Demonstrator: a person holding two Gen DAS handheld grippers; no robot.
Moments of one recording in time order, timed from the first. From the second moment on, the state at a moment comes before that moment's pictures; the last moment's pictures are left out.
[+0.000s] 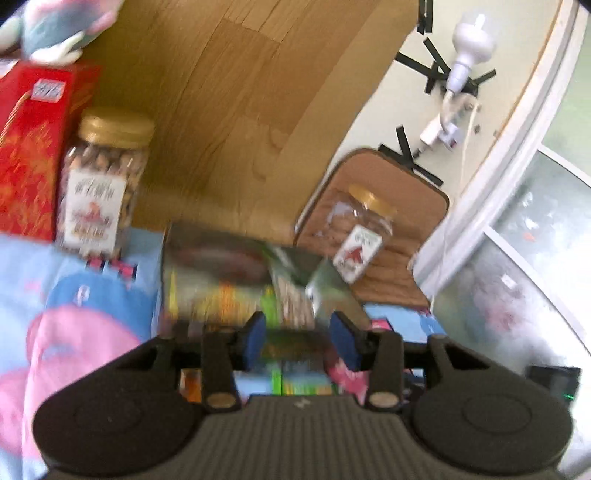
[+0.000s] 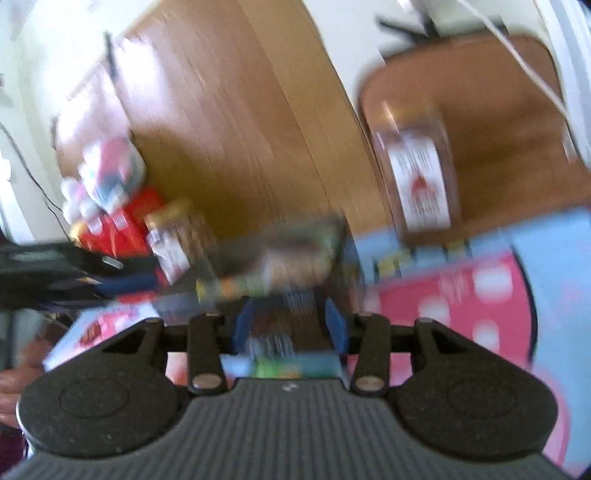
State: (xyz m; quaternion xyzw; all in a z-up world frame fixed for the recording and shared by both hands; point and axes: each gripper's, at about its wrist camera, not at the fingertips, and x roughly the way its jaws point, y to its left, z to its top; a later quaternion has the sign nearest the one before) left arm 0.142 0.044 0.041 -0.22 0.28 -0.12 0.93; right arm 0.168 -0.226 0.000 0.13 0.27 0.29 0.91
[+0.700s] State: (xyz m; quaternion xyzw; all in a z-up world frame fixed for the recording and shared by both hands) left arm 0.053 0.075 -0.004 -0.25 0.32 -0.09 0.91; right arm 0.098 -0.192 -0.012 0.07 0.32 0.37 0.87
